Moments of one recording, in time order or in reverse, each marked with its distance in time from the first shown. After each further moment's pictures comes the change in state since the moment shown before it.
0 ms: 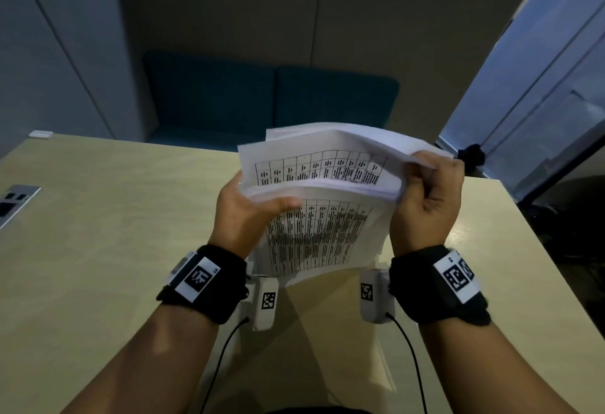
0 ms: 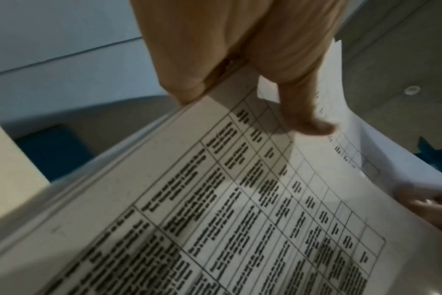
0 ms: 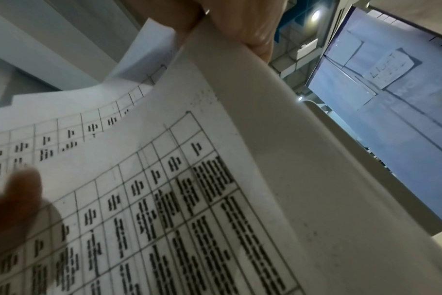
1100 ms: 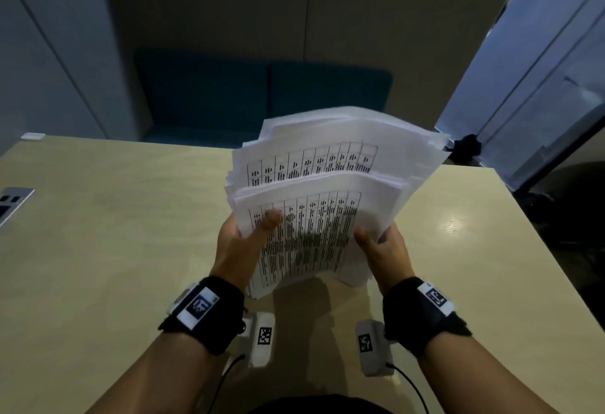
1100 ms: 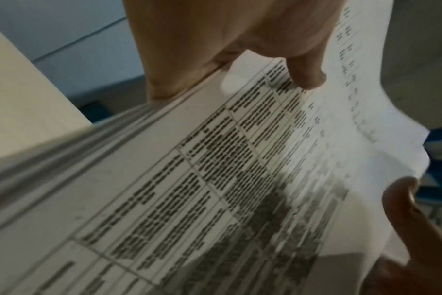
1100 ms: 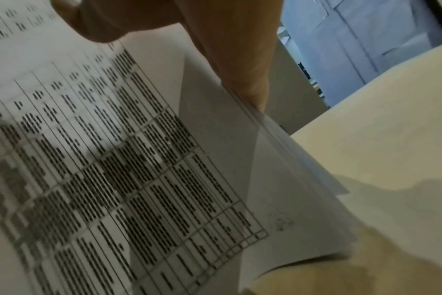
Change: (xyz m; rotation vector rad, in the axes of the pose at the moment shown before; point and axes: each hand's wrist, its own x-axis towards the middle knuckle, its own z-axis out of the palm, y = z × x) left_hand -0.039 -0.044 -0.006 0.017 -0.028 -0.129; right_hand -0.070 0.048 -0.024 0.274 -0.494 0.774
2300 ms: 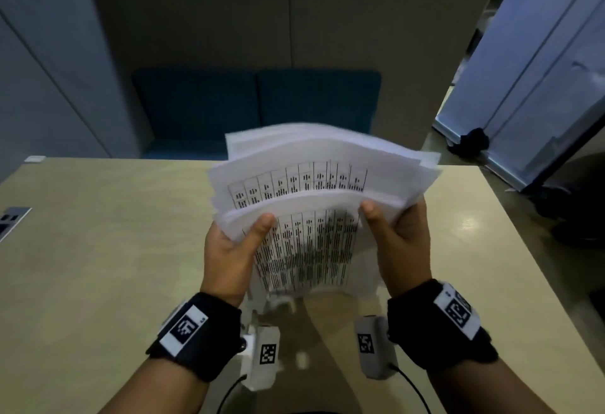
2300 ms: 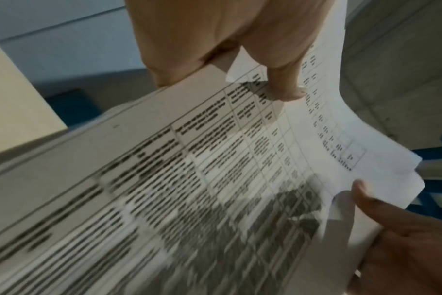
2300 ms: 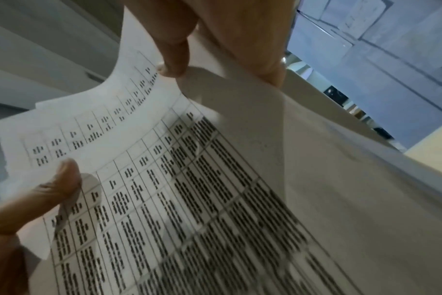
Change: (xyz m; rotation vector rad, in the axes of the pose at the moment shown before) left_hand -0.022 0.024 0.098 -0.116 0.121 0.165; right_hand 0.001 -0.062 -0.086 0.191 0.120 -0.321
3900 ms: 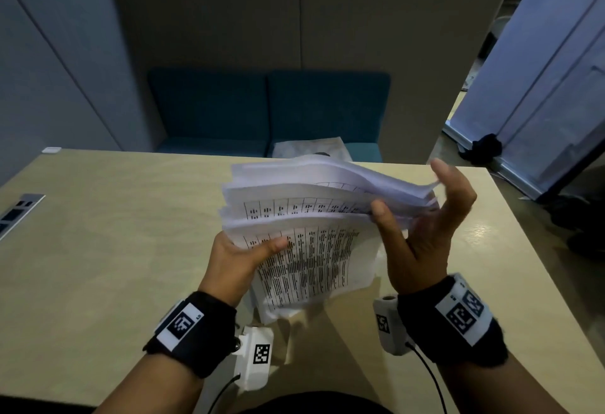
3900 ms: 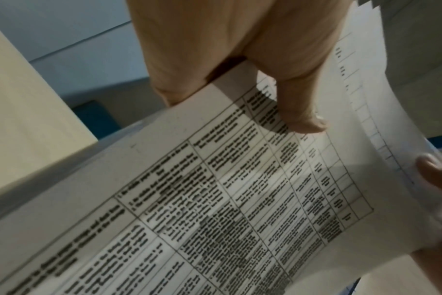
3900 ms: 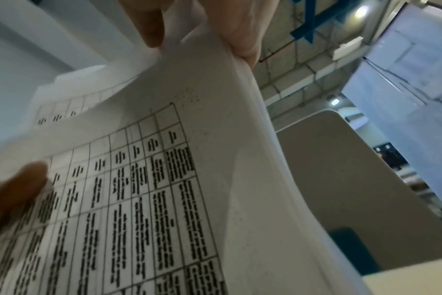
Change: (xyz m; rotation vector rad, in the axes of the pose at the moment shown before) left_hand -0.023 -0.015 -0.004 0.124 -0.125 -0.068; right_hand 0.002 0.000 -0.026 -0.414 0.044 -0.627
